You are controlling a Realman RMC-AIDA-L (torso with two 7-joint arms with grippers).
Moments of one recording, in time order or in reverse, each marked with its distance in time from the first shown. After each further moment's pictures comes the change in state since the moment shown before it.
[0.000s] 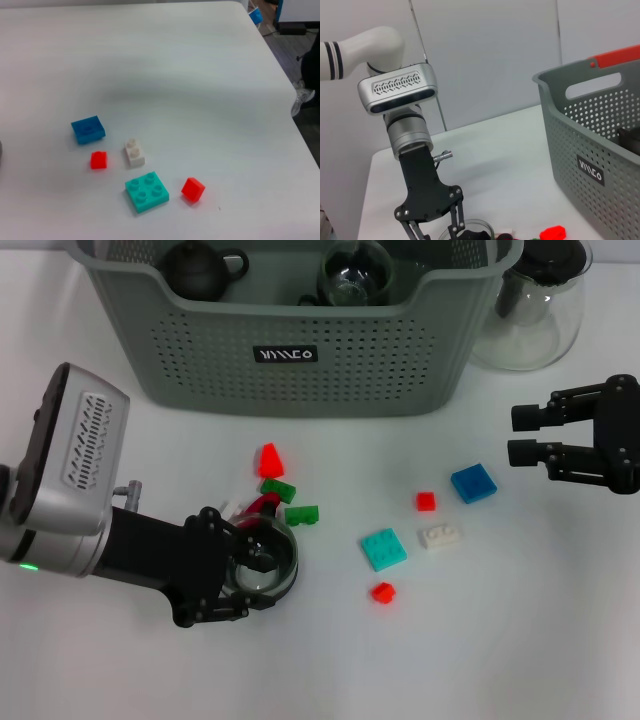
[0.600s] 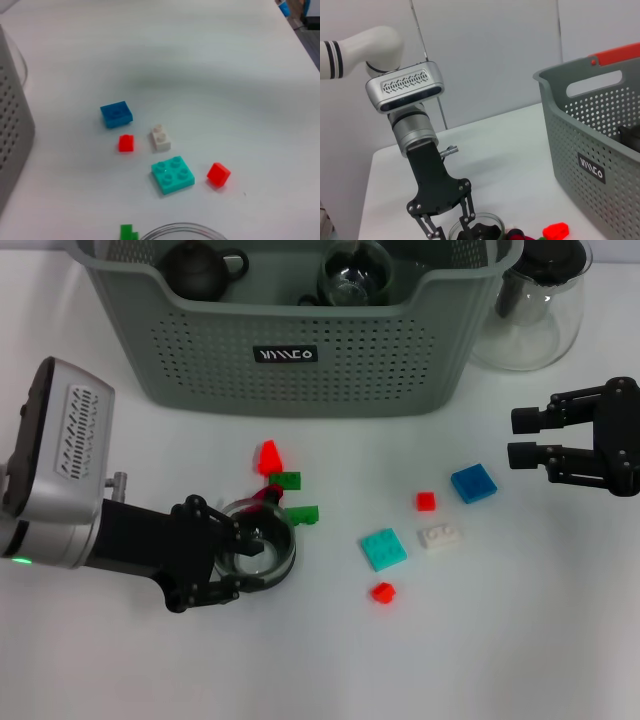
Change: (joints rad) left arm 0.004 0.000 -0.038 -0.009 0.013 -0.044 -0.002; right arm -0.001 0.000 -0.002 0.000 -0.004 0.000 0.000
